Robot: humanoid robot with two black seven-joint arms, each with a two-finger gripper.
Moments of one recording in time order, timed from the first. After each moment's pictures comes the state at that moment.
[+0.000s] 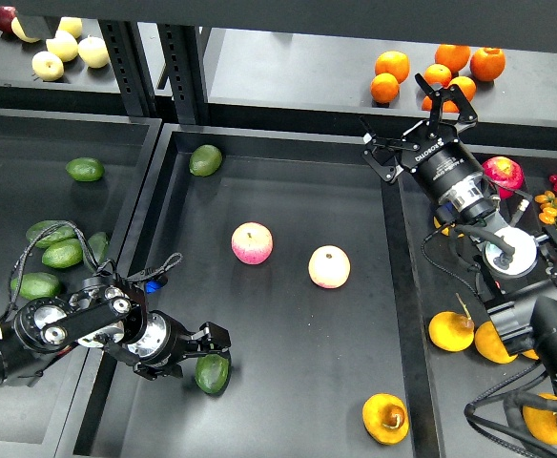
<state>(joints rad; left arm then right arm) -0.65 0.21 -0.29 -0.82 0.90 -0.49 0.49 0.66 0.01 1.34 0.65 -0.17 0.58 -0.12</state>
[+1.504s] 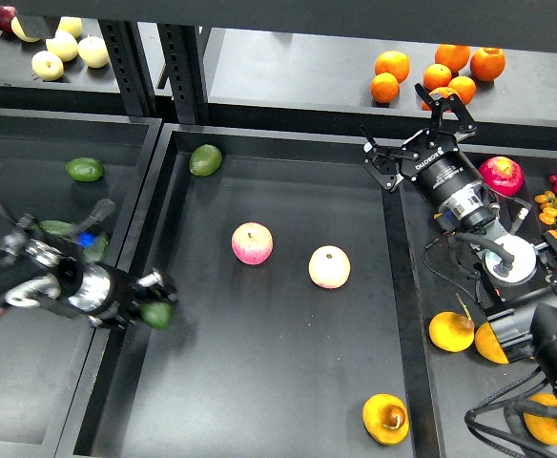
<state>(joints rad) -0.72 0.54 -0.41 -0.98 0.78 -0.49 0.49 0.64 0.02 1.34 0.65 -0.17 0.58 -0.12</state>
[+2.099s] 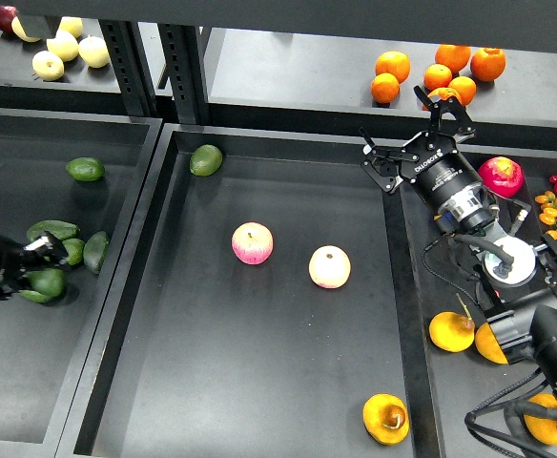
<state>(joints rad) -0.71 0.82 -0.41 -0.98 0.75 -0.49 0.49 0.63 0.02 1.33 0.65 -0.17 0.58 -0.12</state>
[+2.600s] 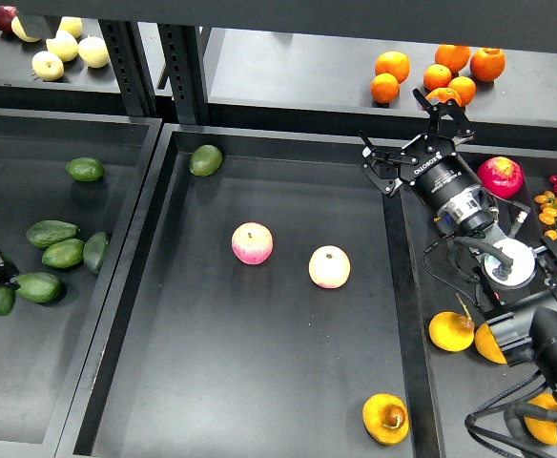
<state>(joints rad) -0.66 0.83 -0.41 -0.86 0.75 -0.49 0.49 0.63 0.01 1.33 0.65 -0.17 0.58 -0.12</state>
